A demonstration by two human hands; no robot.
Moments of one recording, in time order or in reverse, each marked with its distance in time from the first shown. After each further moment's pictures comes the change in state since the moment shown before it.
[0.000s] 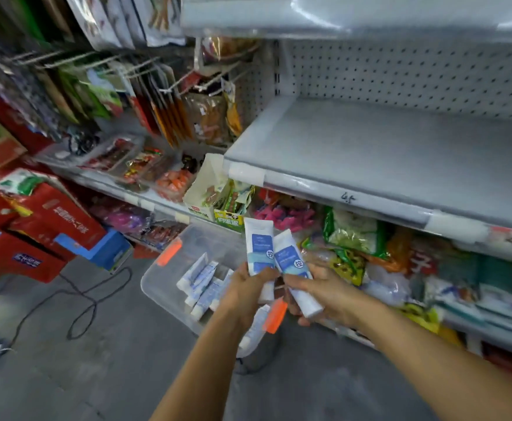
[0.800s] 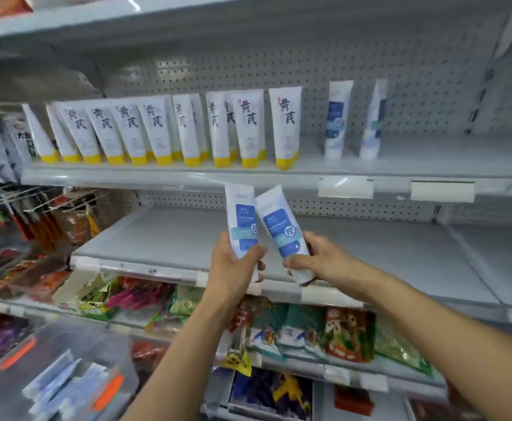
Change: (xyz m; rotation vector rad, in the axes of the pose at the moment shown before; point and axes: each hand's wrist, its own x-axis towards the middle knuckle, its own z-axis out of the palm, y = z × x) left_hand -0.225 0.016 0.429 0.317 -0.159 0.703; right_hand -0.382 -0.055 -0.333 -0.346 0.347 -0.527
